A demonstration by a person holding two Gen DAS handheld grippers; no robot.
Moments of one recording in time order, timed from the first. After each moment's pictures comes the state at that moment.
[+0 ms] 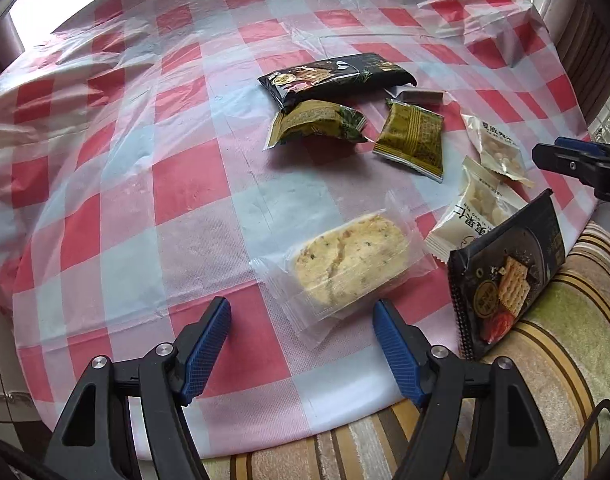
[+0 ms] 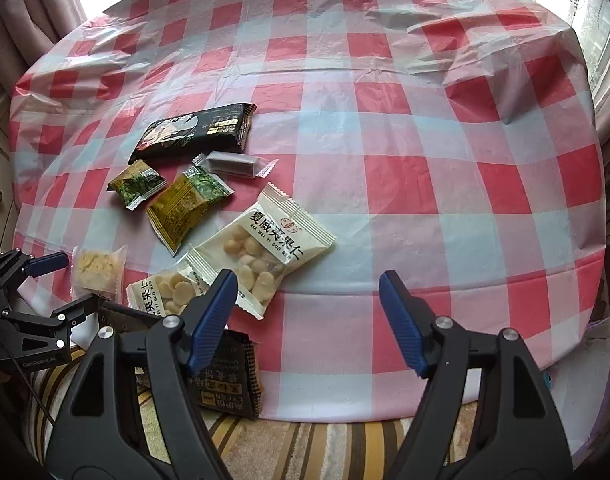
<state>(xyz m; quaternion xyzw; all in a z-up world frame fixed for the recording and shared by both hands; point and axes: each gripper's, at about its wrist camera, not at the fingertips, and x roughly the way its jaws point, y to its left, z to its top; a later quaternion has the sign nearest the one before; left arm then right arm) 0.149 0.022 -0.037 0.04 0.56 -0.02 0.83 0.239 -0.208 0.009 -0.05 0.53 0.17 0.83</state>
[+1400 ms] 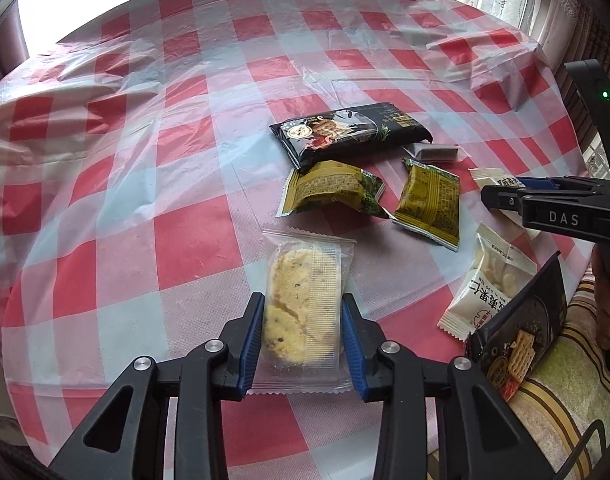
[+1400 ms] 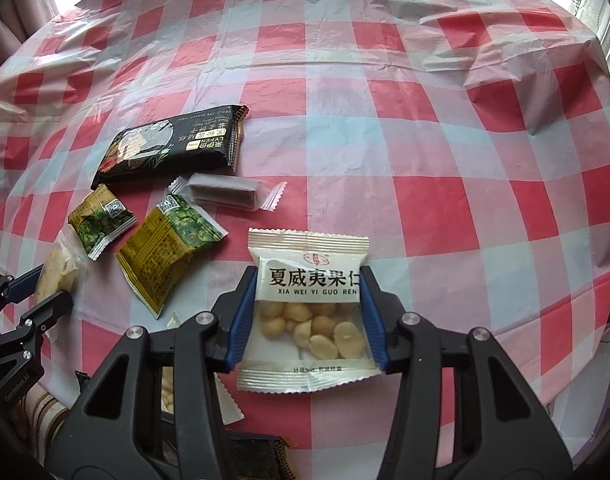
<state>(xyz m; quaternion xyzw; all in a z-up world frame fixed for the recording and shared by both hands) 0.171 0.035 -0.031 0.01 0.51 -0.02 0.86 0.274 -0.177 -0.014 -0.06 0.53 0.13 0.83</state>
